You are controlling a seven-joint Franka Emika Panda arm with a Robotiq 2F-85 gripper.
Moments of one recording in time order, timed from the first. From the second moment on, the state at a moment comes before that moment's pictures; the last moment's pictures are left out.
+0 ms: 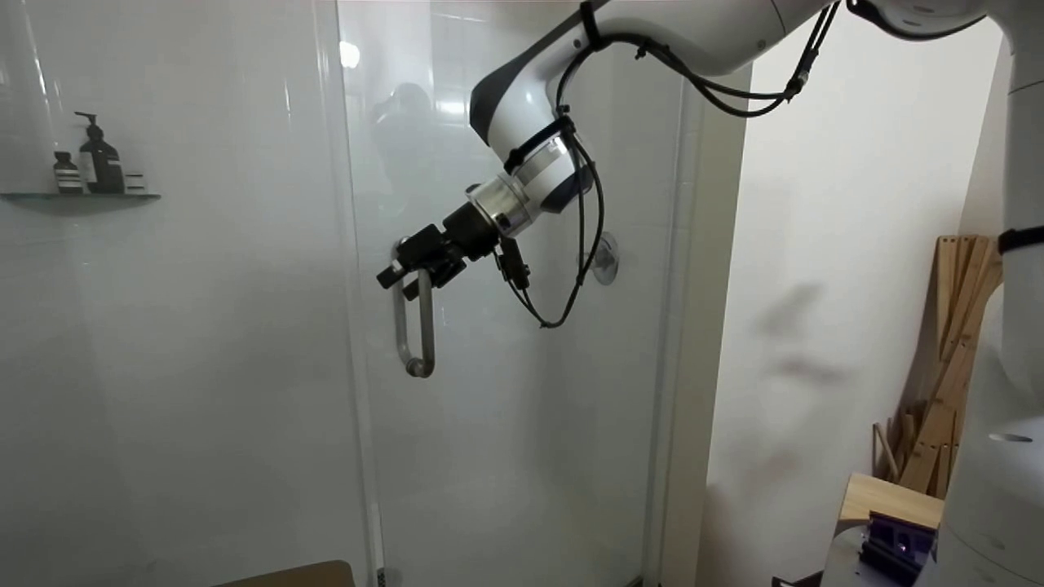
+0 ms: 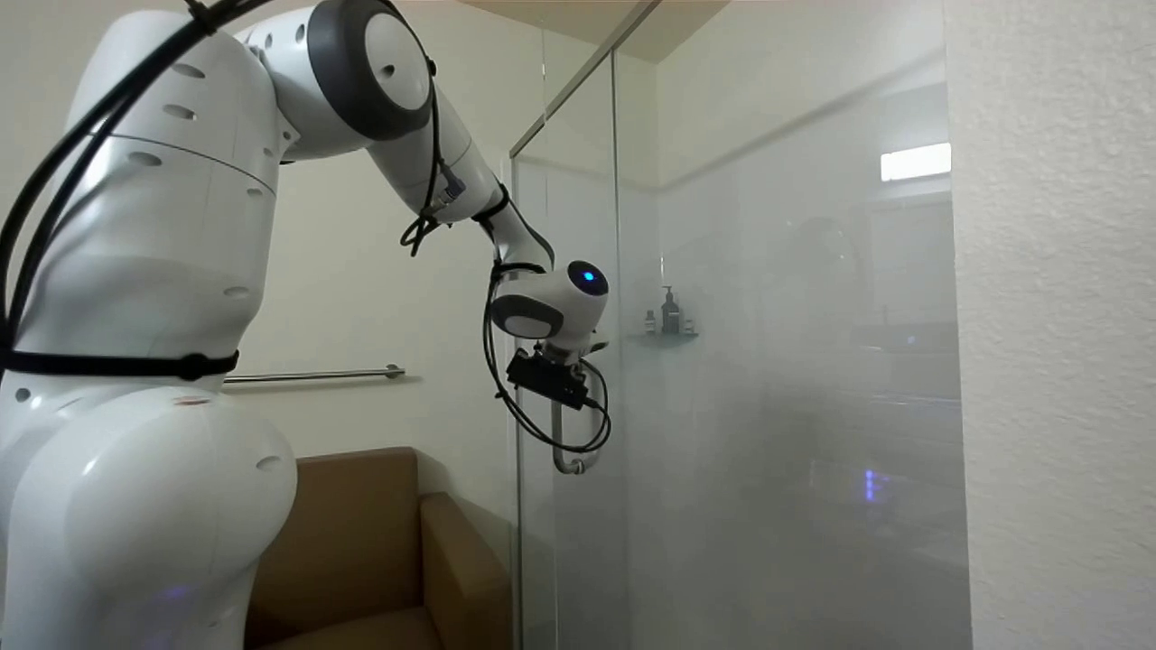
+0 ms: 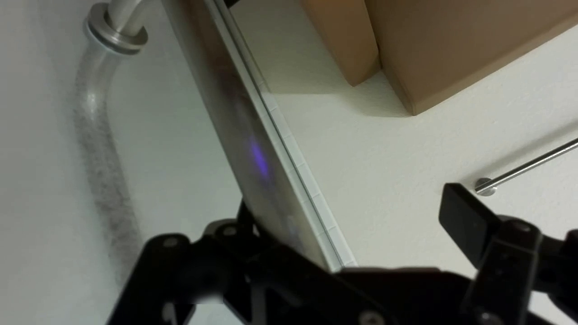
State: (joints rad) arm 0.00 0.13 0.19 -2.06 1.30 2.52 -1.24
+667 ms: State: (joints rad) arm 0.01 0.00 0.13 -2.22 1.42 2.35 -1.38
